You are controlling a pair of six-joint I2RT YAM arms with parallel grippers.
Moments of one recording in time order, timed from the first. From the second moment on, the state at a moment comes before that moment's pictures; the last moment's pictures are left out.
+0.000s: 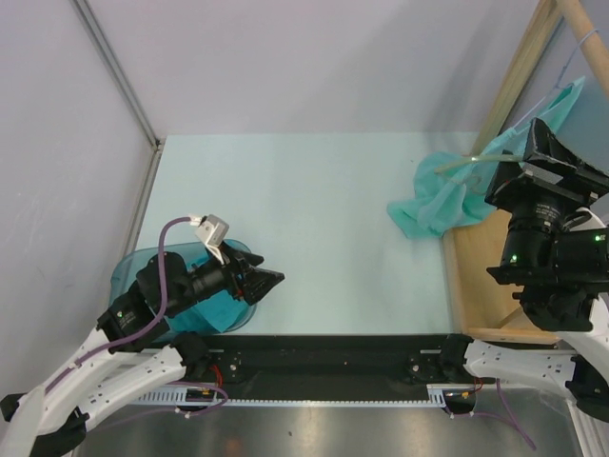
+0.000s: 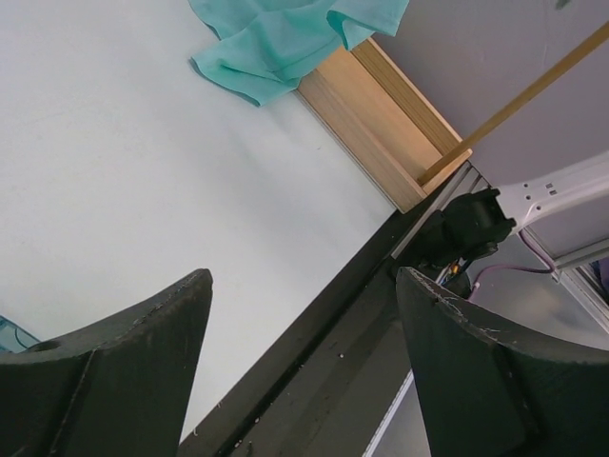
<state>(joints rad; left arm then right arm) -0.85 0.50 0.81 -0.48 0.09 -0.47 1.04 0.81 1.38 0.15 1.45 1.03</state>
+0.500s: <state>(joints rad) -0.85 0.54 0.80 -0.47 0.08 -0.46 1.23 0.78 1.20 0.21 1.48 0.70</state>
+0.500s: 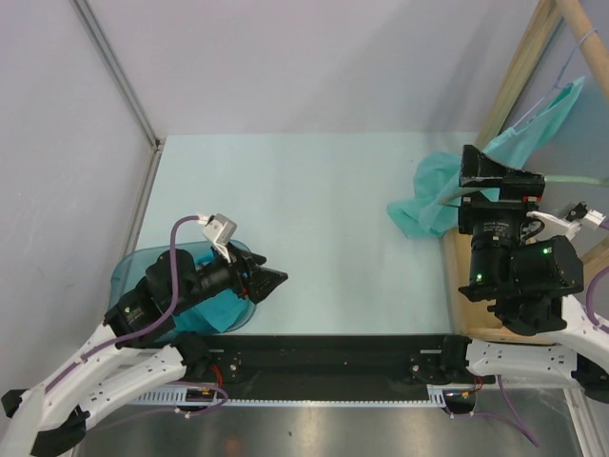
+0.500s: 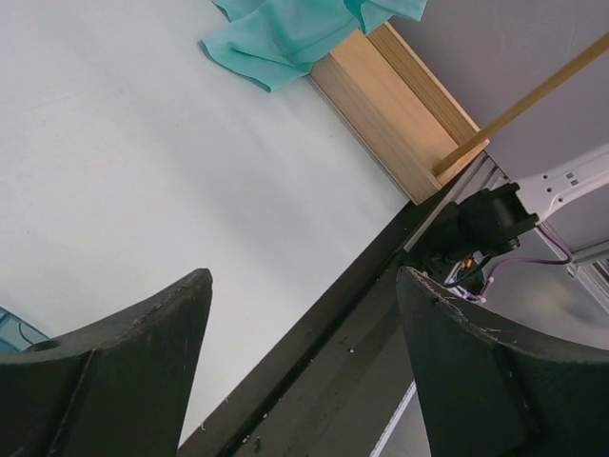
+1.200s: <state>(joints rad) -0.85 0.52 0.79 -0.45 0.10 -0.43 1.45 0.76 1.04 0.14 1.49 -0.02</state>
